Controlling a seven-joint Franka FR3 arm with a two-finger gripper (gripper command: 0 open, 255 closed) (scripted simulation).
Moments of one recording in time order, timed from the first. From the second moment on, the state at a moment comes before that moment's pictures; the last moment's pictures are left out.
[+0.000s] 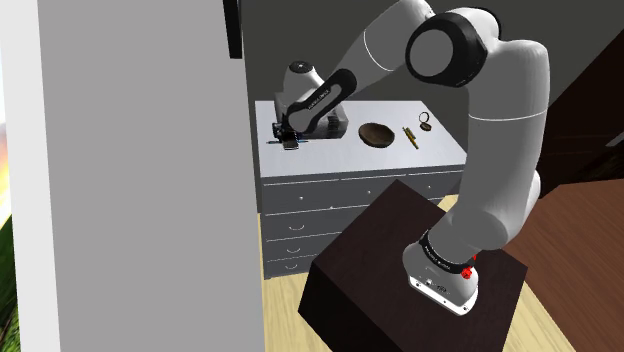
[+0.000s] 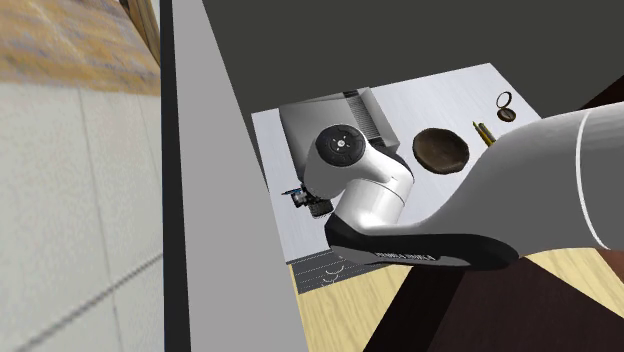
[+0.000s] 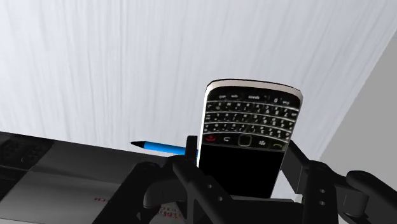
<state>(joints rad) -0.07 0.53 0.04 -1.99 -0.27 2.70 0.66</state>
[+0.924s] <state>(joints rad) -0.15 0.39 0.06 -2.05 -0.22 2.63 0.56</state>
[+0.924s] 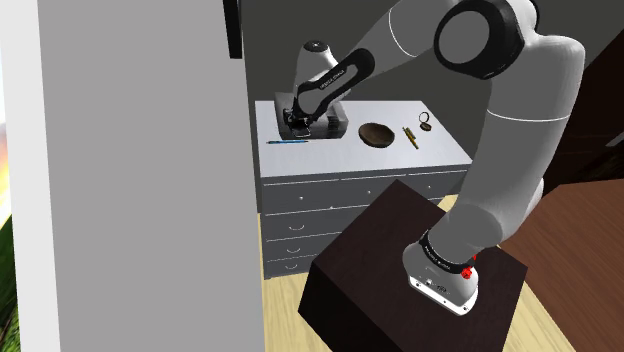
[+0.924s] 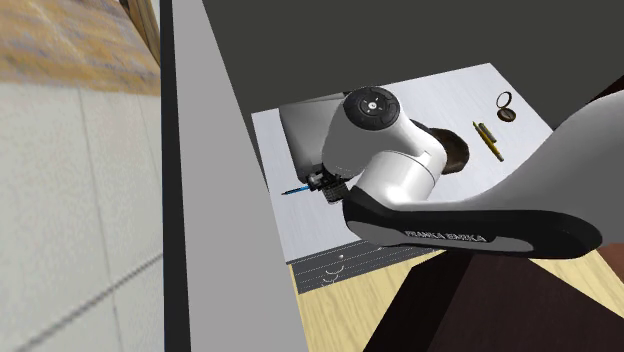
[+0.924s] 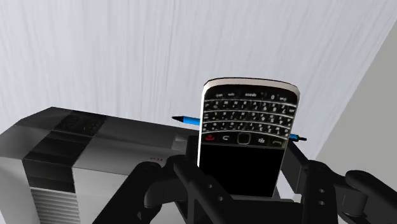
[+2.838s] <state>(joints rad) -0.77 0.32 0.04 -2.17 0.08 2.70 -0.32</state>
